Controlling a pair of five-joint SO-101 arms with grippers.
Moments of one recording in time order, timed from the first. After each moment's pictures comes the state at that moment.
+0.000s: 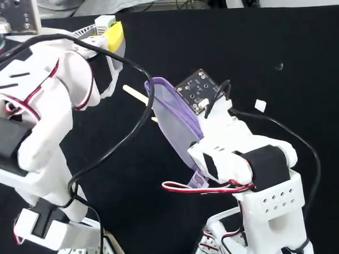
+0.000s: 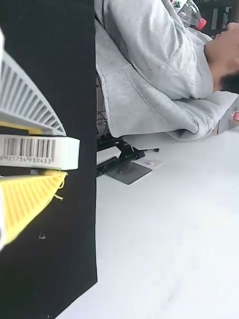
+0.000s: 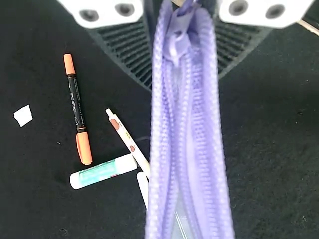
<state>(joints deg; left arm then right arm) 14.4 -5.9 -71.8 100.8 14.9 -17.0 -47.7 21.0 97.8 16.0</state>
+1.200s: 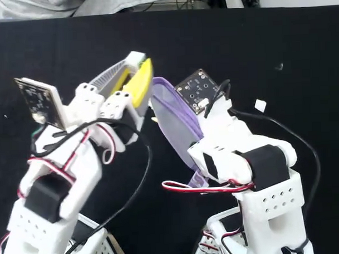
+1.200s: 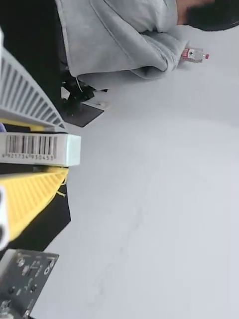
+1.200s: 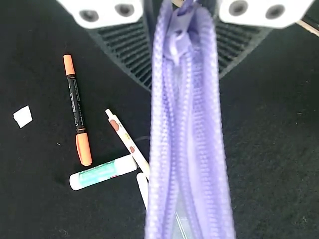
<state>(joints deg) 24.4 -61.9 32.6 33.3 16.3 -17.0 -47.7 21.1 97.8 16.0</state>
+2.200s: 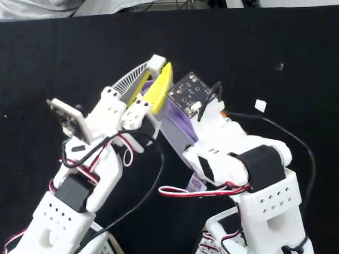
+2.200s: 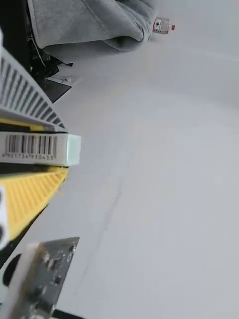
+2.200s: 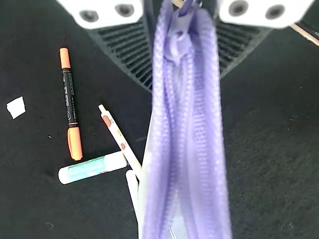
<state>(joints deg) 28.6 -65.1 53.1 7.8 14.7 -20.1 -47.7 21.1 97.8 16.1</state>
